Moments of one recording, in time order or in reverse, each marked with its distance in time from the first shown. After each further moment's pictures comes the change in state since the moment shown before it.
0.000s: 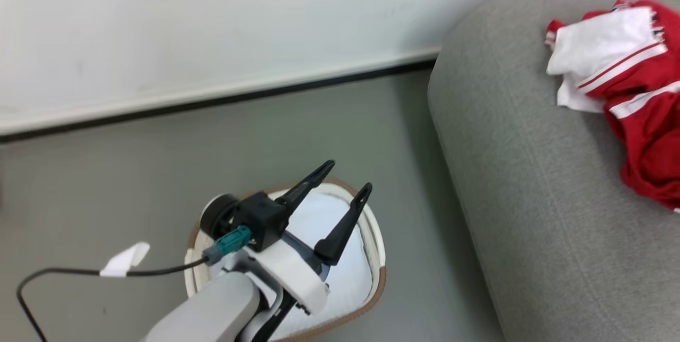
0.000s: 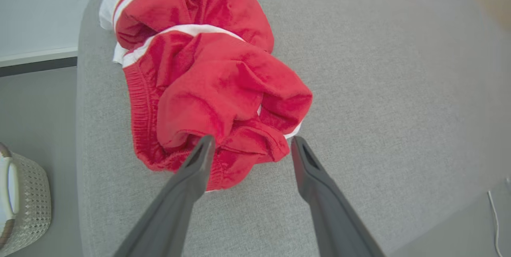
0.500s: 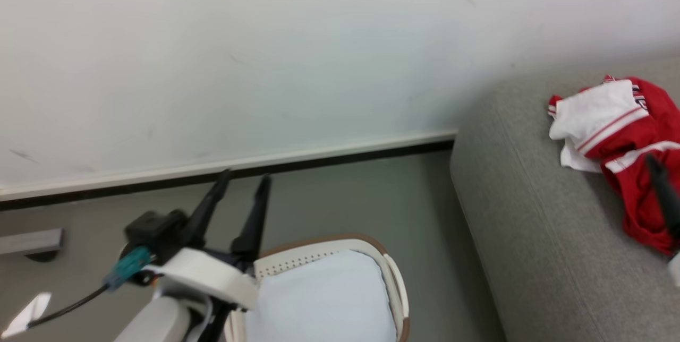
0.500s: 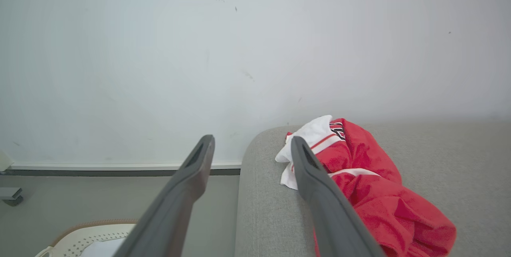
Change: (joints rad) left arm 0.227 0.009 0.319 -0.050 -0.062 0.071 -0.006; right arm 0.183 0.160 -0.019 -0.384 0.004 0.000 -0.164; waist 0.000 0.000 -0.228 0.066
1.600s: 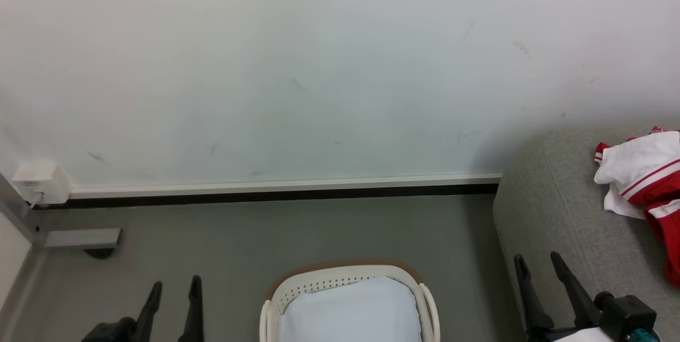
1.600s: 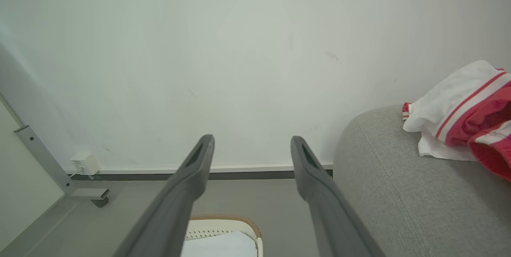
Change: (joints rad) left arm 0.372 -0.250 0.517 0.155 0.325 -0.146 0.000; right arm 0.174 0.416 0.146 0.272 -0.243 0.000 -0.523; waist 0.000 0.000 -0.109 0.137
